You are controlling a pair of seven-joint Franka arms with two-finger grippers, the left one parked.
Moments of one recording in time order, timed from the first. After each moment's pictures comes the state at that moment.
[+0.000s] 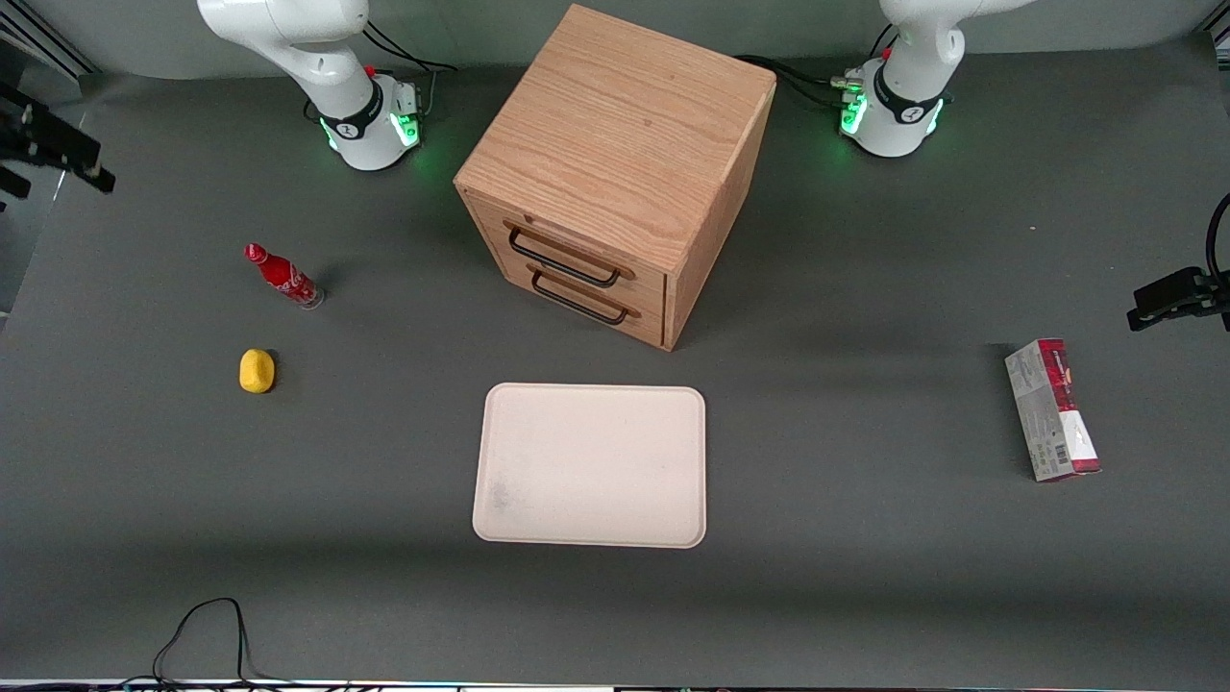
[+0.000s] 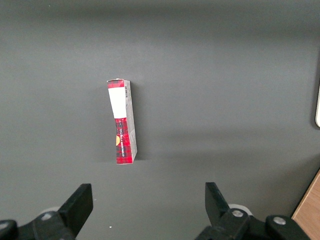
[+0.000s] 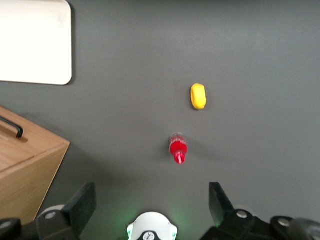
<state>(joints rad) 0.00 -0.29 -0.09 -1.72 -0.01 1.41 -0.10</state>
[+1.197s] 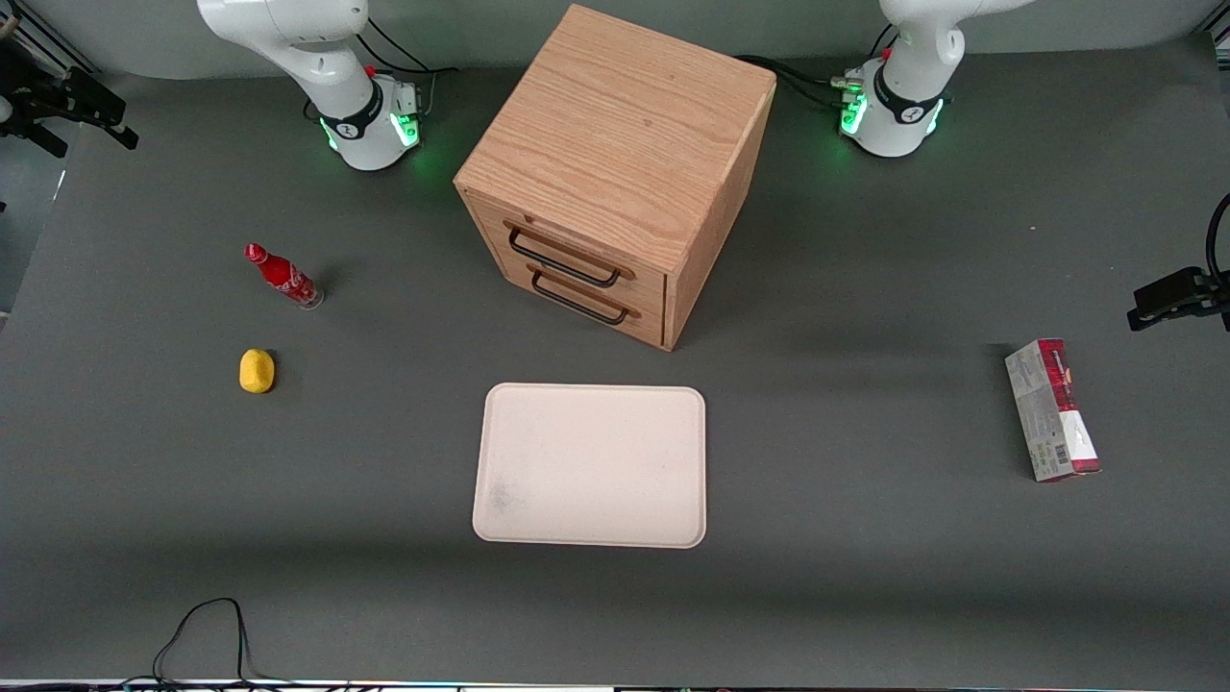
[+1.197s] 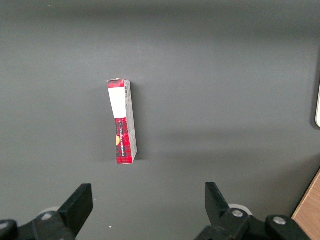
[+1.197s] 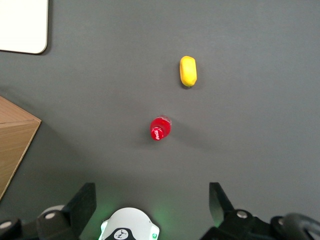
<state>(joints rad) 0.03 -0.62 -0.24 -2.21 -0.09 1.63 -0.24</state>
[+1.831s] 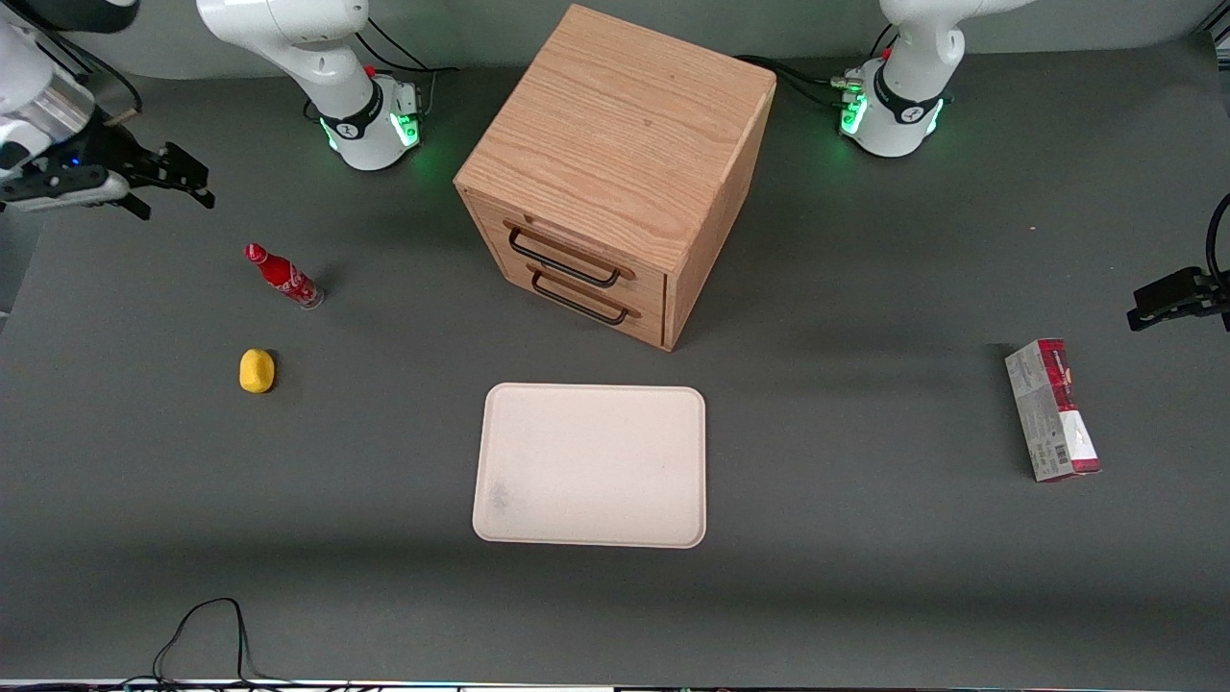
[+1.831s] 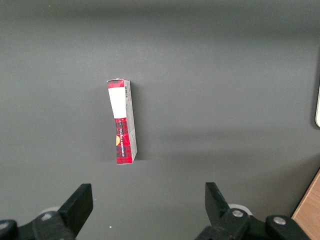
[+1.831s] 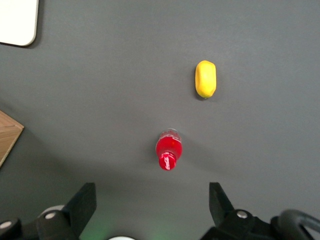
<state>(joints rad) 0.05 -0.59 -0.24 -2.49 -0.09 1.93 -0.24</state>
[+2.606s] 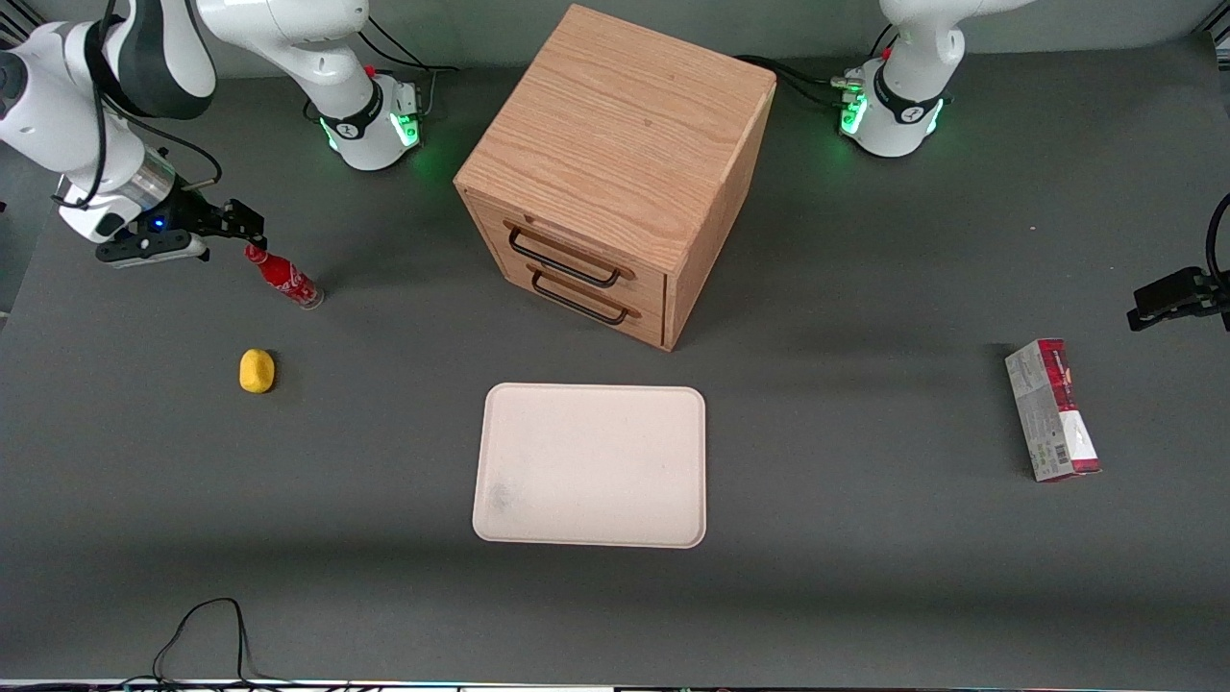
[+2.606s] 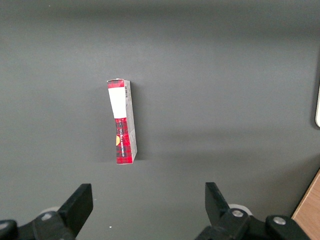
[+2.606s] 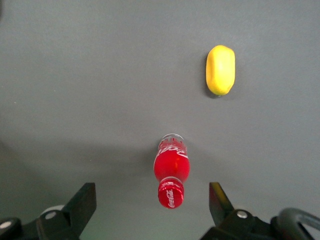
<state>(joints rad) 0.05 -0.45 -0.24 -2.63 -0.10 2.17 -0.24</state>
